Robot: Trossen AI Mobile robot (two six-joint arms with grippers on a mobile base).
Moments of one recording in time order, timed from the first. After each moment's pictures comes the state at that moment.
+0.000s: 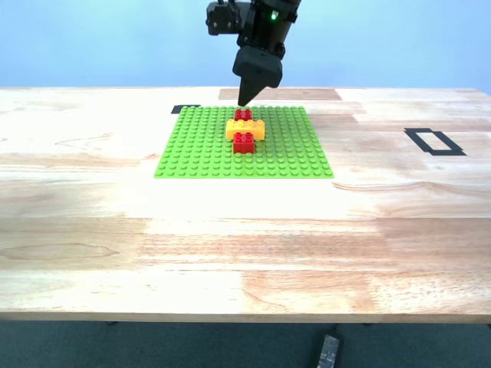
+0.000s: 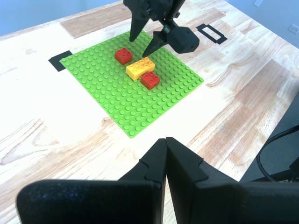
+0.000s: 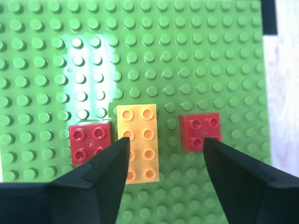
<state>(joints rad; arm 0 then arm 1) -0.04 0.60 0.84 -1.09 0.60 0.37 0.70 2.13 1.74 -0.81 -0.15 -0.80</state>
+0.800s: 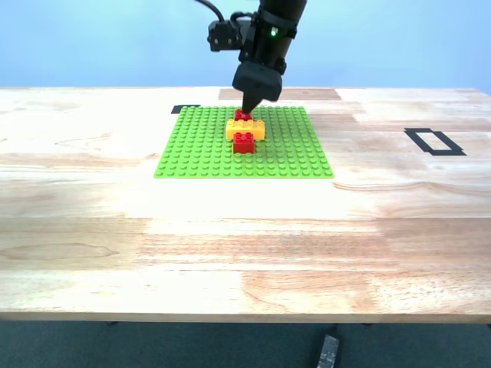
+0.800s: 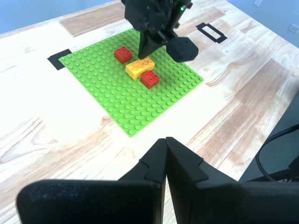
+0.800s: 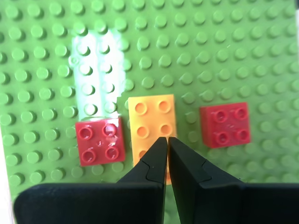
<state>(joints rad) -0.04 0.60 0.84 -1.09 0.60 0.37 0.71 2.15 1.69 -0.79 -0.16 -0.76</state>
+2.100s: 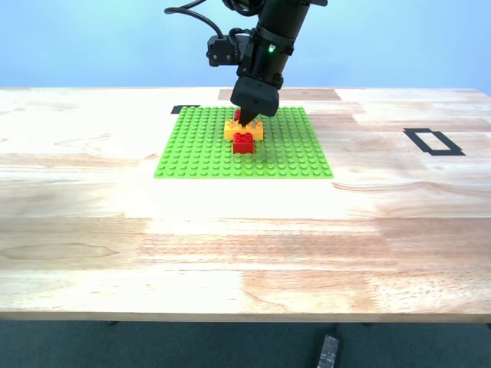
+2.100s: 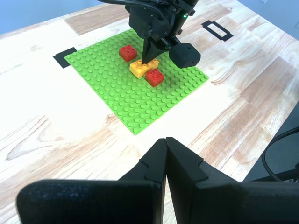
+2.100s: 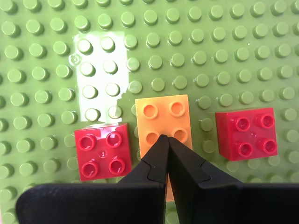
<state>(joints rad) -0.05 0.60 0.84 -1.09 0.58 0.37 0.71 2.22 1.66 -0.72 -0.18 -0.76</state>
